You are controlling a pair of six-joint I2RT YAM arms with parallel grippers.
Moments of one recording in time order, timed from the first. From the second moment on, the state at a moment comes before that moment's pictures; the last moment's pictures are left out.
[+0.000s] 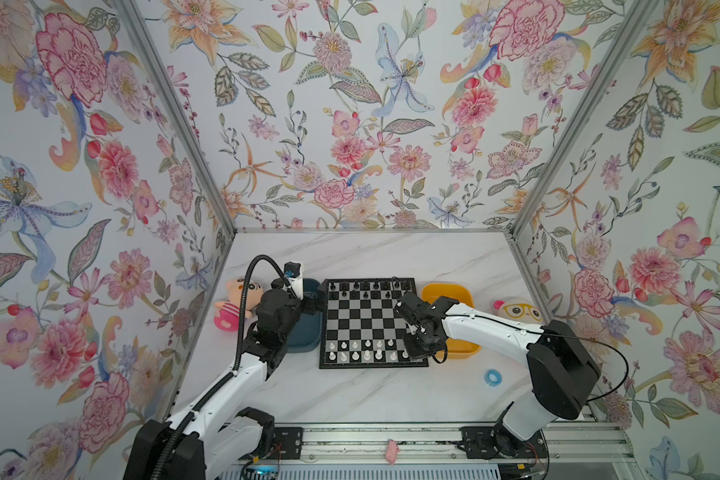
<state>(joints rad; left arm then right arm) -0.34 1.04 0.53 0.32 -0.05 -0.06 0.79 1.63 1.07 -0.92 0.02 0.49</state>
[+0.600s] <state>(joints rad) -0.34 1.03 0.53 0.32 -0.05 -0.06 0.78 1.63 1.06 -0.90 0.01 0.50</state>
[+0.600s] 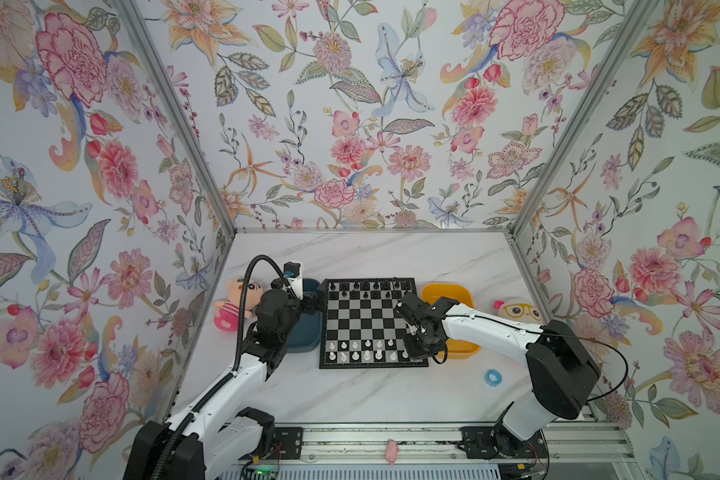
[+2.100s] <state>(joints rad) -0.34 1.09 0.61 0.20 -0.06 -0.12 0.43 1.39 1.02 -0.85 0.07 0.30</state>
